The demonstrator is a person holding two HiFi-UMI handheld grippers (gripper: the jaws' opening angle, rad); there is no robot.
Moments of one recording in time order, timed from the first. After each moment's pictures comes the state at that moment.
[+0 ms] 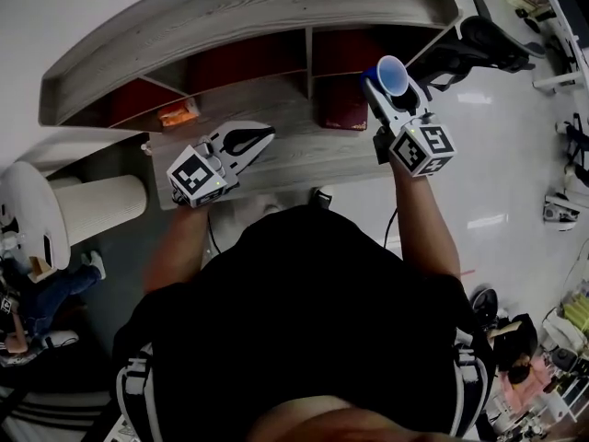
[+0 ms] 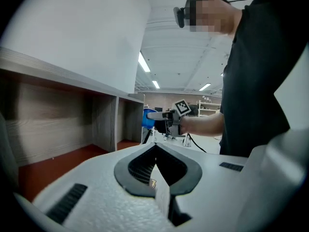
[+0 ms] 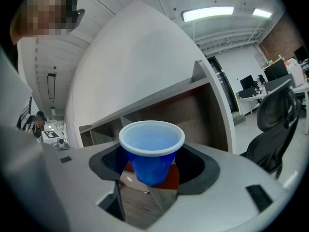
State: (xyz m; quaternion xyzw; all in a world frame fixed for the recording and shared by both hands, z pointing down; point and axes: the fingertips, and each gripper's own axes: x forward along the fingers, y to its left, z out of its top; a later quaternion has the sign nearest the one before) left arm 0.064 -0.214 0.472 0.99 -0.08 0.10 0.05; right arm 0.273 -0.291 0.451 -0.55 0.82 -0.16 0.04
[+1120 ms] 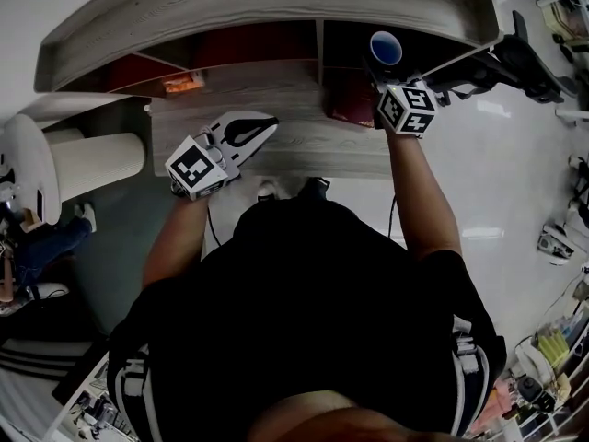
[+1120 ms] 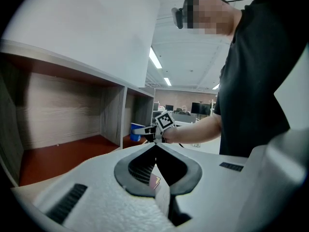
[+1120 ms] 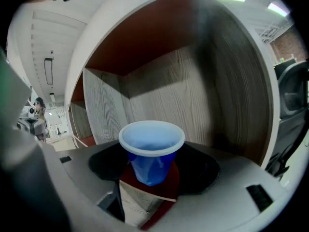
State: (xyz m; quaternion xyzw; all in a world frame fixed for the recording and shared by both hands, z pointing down) left arm 0.079 -0.227 0.495 0.98 -0.16 0.12 0.10; right arm 0.277 -0.392 0.566 -0.54 0.82 -0.17 -0.05
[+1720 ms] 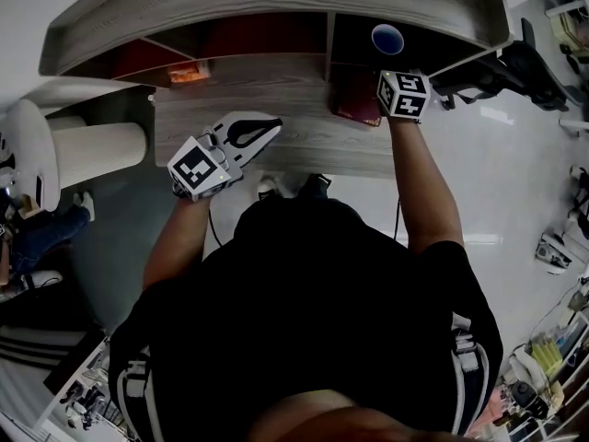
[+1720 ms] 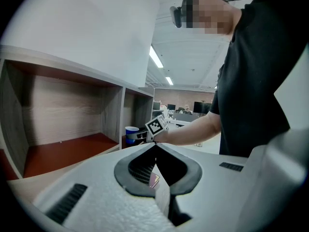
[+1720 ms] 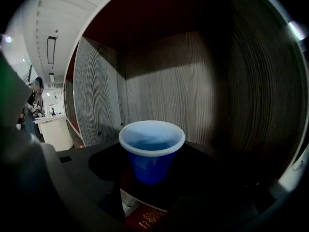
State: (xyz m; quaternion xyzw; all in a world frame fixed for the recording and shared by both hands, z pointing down) left arm 0.074 -0.209 0.498 0.97 -0.17 0.12 0.09; right arm 0.274 -0.417 0.603 -0.55 0.81 -0.13 -0.13
